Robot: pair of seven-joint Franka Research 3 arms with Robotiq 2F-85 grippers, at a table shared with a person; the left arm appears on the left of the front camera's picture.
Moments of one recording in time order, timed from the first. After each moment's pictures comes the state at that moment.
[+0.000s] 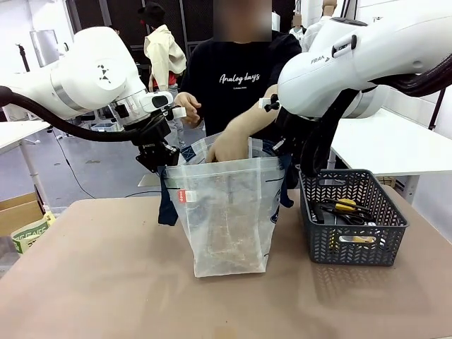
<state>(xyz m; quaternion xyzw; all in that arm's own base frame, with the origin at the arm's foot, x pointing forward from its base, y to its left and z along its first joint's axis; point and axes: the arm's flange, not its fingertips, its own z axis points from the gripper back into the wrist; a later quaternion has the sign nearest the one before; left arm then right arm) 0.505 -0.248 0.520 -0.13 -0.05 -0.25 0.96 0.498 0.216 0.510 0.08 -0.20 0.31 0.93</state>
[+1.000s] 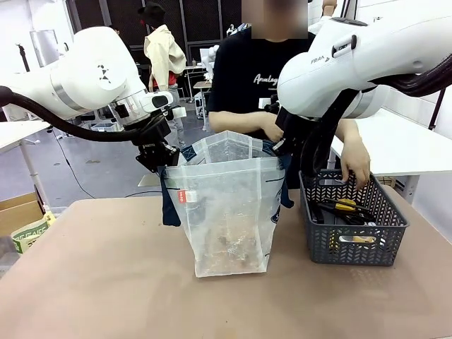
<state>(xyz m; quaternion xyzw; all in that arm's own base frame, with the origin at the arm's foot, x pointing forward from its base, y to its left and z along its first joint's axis) 0.505 -0.248 0.520 -0.13 -0.05 -0.25 0.96 0.498 0.216 0.510 0.08 -0.20 0.31 0.93</state>
